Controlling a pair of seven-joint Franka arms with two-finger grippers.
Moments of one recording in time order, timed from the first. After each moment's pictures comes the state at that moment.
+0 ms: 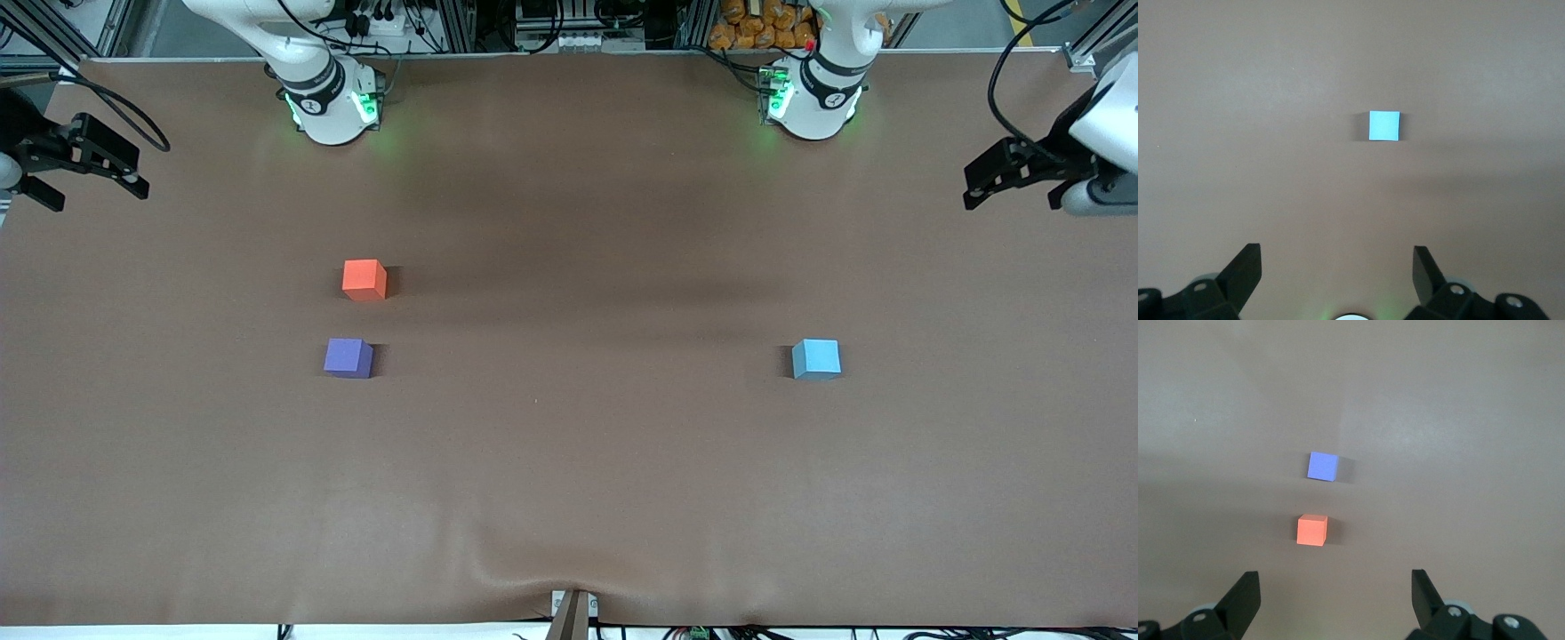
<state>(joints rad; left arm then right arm) 0.00 -0.07 -0.08 -1.63 0.02 1.52 -0.05 -0.03 -0.09 0.05 -1.54 0.05 1.48 -0.11</state>
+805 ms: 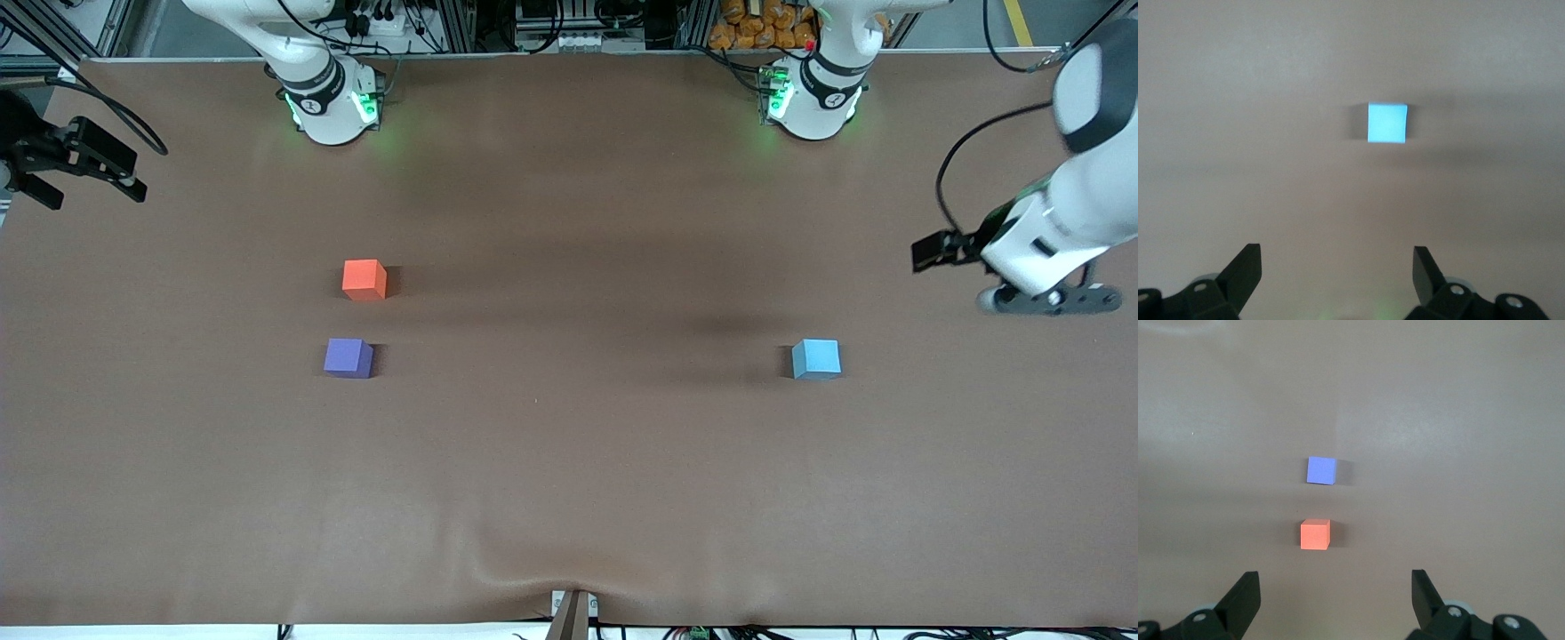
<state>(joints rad) 0.00 0.08 -0.08 -1.76 0.02 1.71 -0.06 -0.03 -0.09 0.05 -1.54 0.05 1.49 -0.04</state>
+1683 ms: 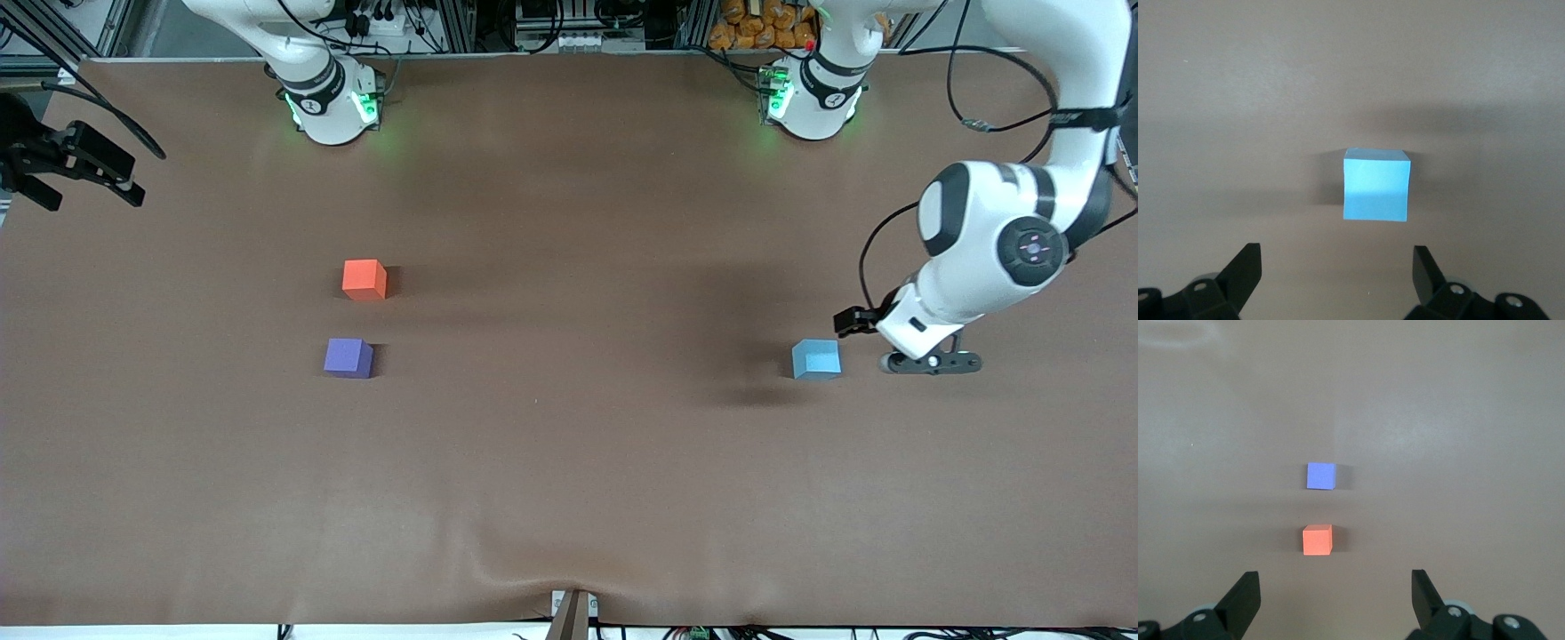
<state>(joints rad) -0.01 0.25 -0.10 -2.04 0.02 2.22 -0.10 -0.03 -0.09 0.05 -1.54 0.05 1.50 0.00</state>
